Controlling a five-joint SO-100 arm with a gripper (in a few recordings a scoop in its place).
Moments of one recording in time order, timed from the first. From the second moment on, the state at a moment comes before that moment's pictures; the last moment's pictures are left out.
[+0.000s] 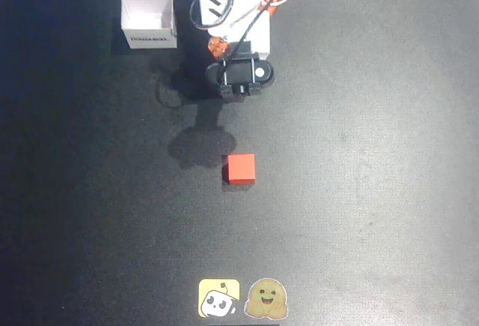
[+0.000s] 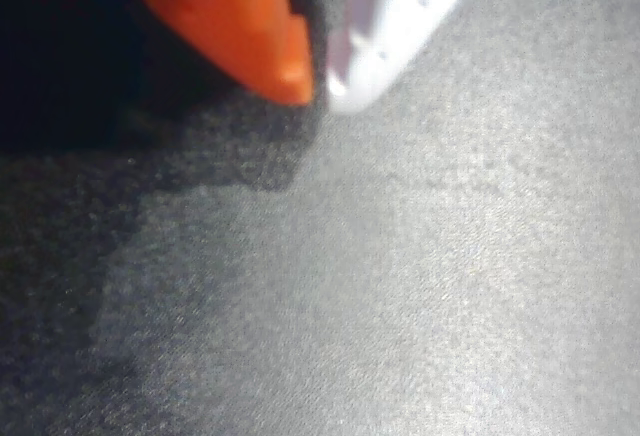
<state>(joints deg) 1.1 182.9 169.5 76.9 89.5</state>
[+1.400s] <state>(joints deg) 1.0 182.9 169.5 77.1 89.5</state>
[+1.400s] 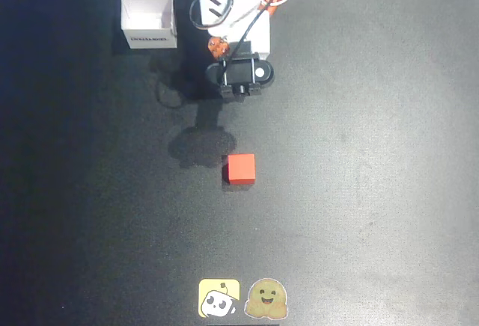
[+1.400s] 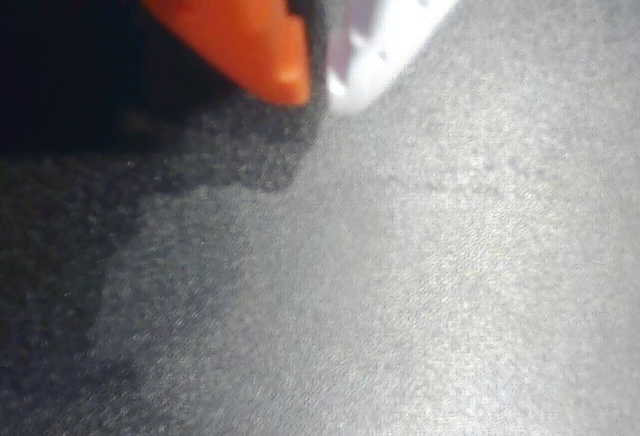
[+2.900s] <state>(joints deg) -3.6 95.4 117.3 52.3 90.9</state>
